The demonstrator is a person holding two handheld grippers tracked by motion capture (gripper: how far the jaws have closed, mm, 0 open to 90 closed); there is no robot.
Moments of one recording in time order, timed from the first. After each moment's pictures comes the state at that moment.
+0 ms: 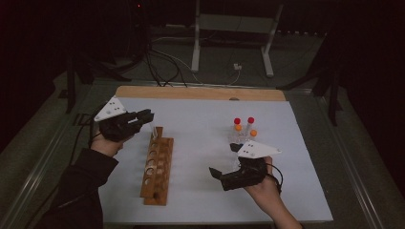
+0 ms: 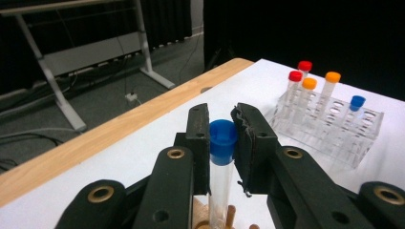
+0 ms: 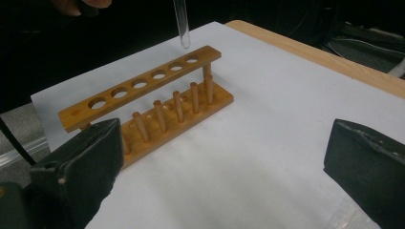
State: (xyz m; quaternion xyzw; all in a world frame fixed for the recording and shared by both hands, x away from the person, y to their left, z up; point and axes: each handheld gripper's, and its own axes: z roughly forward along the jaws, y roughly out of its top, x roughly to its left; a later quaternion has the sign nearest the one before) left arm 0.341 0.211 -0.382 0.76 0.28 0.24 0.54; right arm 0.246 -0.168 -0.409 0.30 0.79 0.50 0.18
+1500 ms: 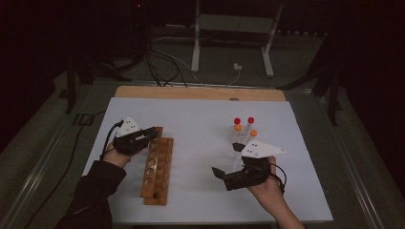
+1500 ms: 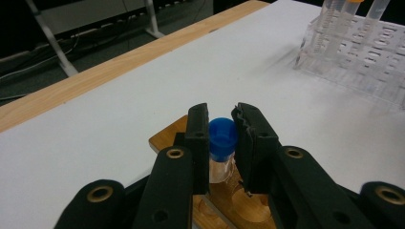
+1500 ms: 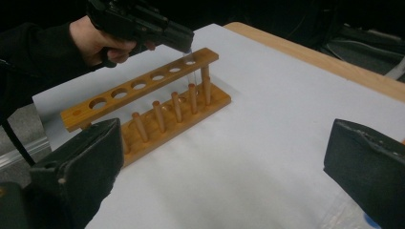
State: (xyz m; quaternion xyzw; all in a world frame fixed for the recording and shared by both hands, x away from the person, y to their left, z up) left arm 0.351 0.198 -0.458 0.79 0.30 0.23 0.48; right arm 0.245 -0.175 -0.405 0.29 0.79 0.50 0.18
